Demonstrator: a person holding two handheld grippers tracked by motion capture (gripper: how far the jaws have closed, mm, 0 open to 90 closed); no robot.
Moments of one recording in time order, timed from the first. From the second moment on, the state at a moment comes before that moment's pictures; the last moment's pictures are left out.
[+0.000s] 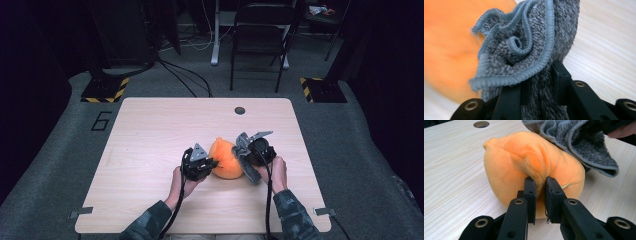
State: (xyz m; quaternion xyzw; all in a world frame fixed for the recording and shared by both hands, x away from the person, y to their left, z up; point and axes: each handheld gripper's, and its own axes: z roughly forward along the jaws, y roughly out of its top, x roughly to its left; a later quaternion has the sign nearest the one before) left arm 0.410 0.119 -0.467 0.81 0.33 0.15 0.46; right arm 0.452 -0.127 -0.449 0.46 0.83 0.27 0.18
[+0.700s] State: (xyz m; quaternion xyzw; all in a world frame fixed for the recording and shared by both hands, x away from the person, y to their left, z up) left arm 0.404 0.113 -0.465 0.82 0.31 0.16 0.46; right arm 0.425 -0.089 -0.396 0.38 0.82 0.38 0.17
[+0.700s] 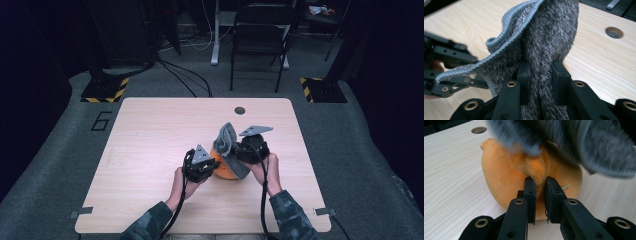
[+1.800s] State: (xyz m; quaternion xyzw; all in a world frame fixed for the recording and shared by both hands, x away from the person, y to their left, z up) left arm 0.411 0.120 -0.469 0.81 0.32 0.15 0.47; right arm 0.460 -0.150 -0.442 0.48 0.81 0.28 0.18
